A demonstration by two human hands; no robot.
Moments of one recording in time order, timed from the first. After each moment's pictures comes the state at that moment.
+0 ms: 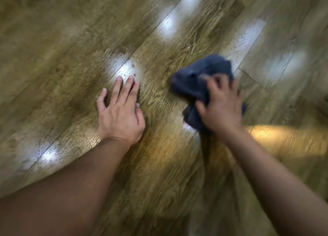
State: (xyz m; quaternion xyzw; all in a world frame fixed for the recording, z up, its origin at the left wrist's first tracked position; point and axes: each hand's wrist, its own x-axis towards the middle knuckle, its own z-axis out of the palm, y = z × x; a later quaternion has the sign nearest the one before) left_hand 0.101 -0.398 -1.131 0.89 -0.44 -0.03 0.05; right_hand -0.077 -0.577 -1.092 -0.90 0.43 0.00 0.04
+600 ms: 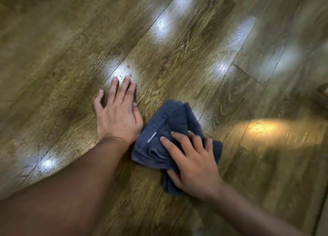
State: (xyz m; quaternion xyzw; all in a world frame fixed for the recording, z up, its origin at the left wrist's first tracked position) left_hand 0.101 -0.401 -1.131 0.89 -0.44 -0.02 0.06; right_hand -0.126 -0.443 -1.092 -0.97 0.24 0.02 0.06
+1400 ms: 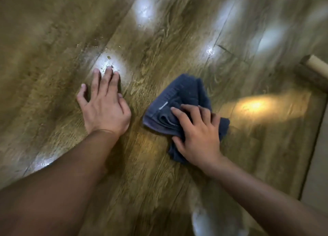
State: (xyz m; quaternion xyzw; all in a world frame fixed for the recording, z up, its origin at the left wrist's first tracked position) left_hand 0.098 -0.402 -1.128 0.89 -0.45 -0.03 0.08; right_hand -0.135 -0.466 -1.090 -0.92 0.39 0.01 0.06
